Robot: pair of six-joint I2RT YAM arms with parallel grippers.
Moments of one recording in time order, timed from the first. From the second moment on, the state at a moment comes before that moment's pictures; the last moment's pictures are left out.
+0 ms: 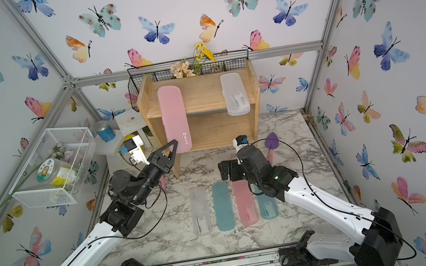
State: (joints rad) left arm -0.61 0.91 0.78 0.34 0.04 -0.78; right arm 0.79 1.18 1.03 -0.38 0.12 0.53
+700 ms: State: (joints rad) left arm -0.62 0.37 0.48 0.06 -0.21 -0.47; right arm 1.07 1.48 1.41 -0.21 0.12 0.52
